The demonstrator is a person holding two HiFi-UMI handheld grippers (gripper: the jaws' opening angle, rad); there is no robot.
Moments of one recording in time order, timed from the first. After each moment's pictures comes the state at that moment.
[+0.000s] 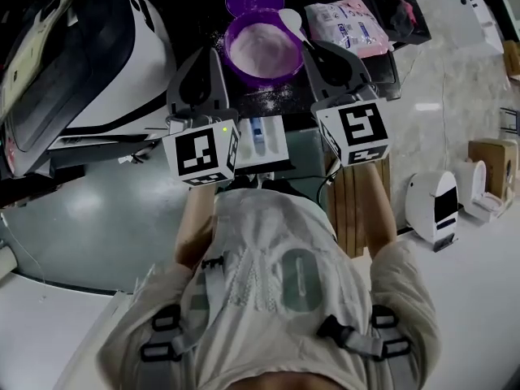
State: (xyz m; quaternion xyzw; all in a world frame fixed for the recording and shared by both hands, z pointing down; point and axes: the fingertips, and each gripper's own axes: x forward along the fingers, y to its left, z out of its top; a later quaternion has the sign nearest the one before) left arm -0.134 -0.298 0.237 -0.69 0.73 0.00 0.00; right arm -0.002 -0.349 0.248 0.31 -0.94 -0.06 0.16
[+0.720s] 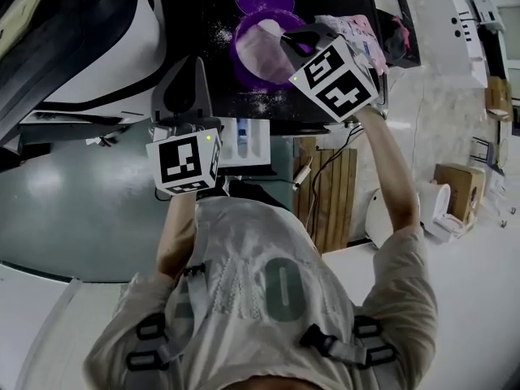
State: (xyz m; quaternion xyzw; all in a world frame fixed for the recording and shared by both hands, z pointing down) left arm -0.175 -0.271 0.278 -0.64 0.76 0.00 -0.04; right arm -0.070 -0.375 0.324 0.09 -0.87 -0.16 0.46
